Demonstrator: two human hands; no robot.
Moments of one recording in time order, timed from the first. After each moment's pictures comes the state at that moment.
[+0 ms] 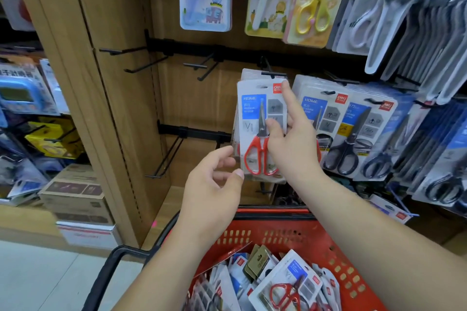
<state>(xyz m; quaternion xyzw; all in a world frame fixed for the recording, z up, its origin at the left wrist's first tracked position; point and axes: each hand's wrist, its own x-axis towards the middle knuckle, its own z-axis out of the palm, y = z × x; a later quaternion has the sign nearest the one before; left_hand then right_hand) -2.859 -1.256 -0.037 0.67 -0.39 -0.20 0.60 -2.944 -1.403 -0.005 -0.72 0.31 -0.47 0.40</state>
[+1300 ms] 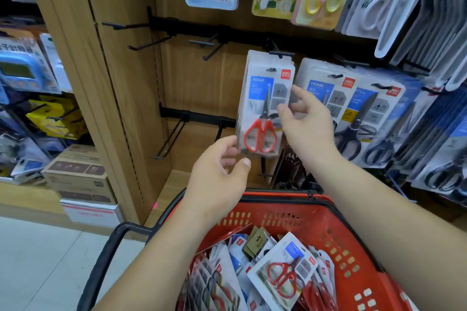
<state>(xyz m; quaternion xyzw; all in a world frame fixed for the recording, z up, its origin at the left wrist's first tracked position) -2.857 -1.254 -0.045 0.69 -0.41 -0.22 0.56 -2.961 -1.409 -0.002 -0.73 0.40 -0.44 0.33</state>
